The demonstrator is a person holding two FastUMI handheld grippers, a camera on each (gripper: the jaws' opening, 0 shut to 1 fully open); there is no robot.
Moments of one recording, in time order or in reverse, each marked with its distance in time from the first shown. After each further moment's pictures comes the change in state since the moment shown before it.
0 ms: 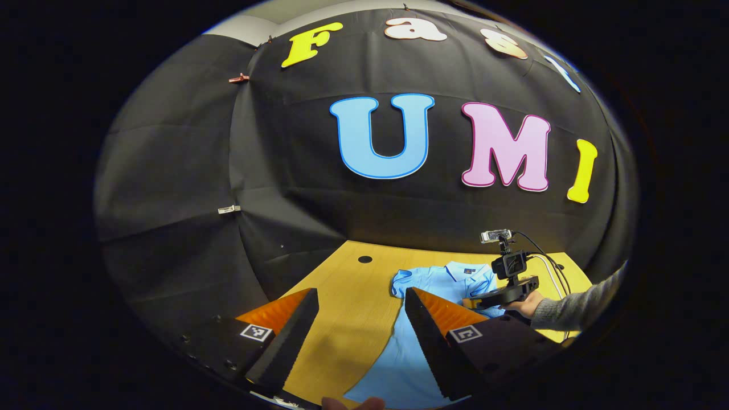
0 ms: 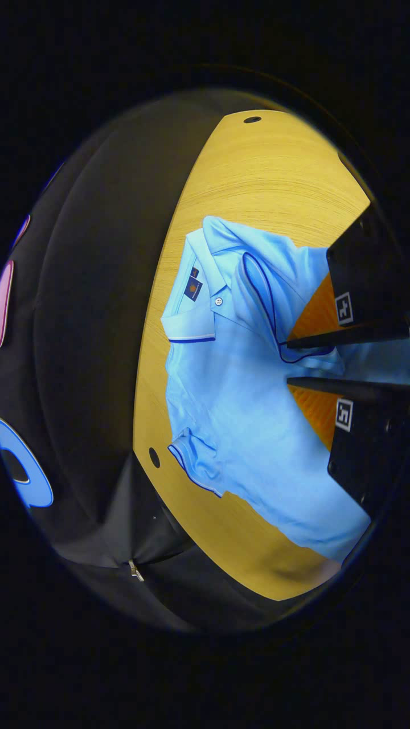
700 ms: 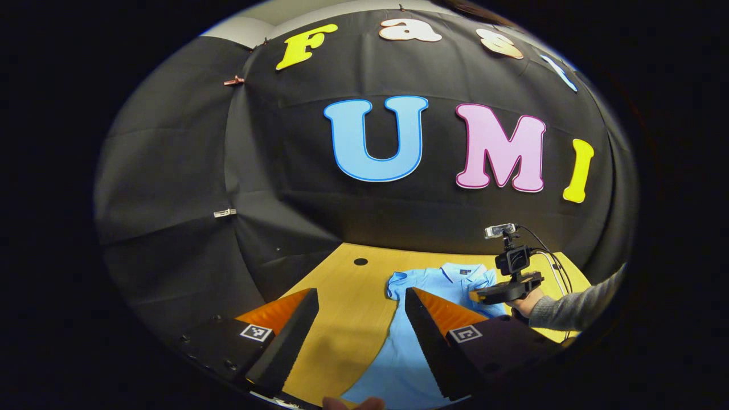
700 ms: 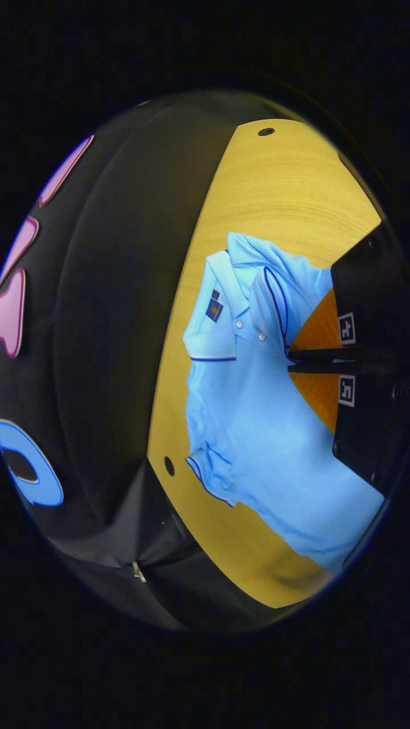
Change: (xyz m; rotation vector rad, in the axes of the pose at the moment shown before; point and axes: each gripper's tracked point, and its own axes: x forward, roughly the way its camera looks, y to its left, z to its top) left arm -0.009 -0.001 0.002 0.002 -0.002 -0.005; right arm -0.006 -0.010 0.012 -0.070 -0.065 -0.008
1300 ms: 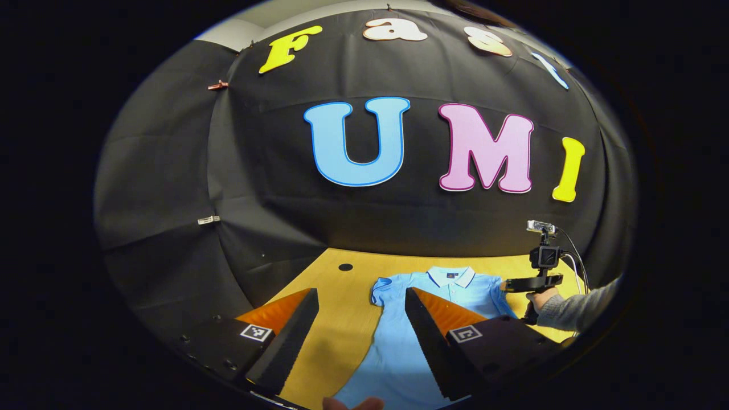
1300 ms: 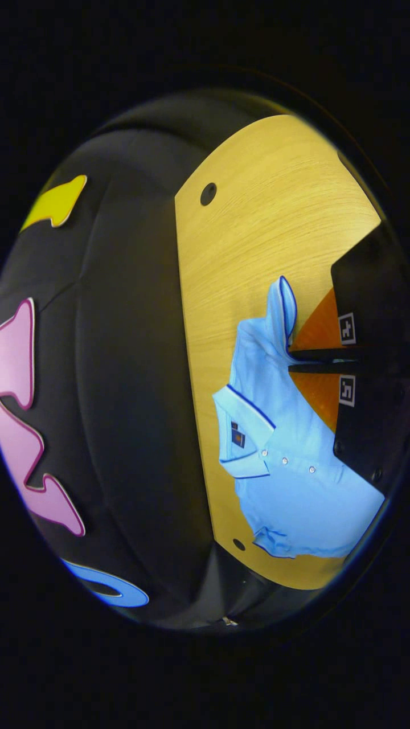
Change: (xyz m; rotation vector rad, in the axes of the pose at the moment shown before) left arm 0.014 -0.032 0.013 0.024 -0.013 -0.060; right arm -0.043 -0.146 0.001 0.374 -0.131 -0.287
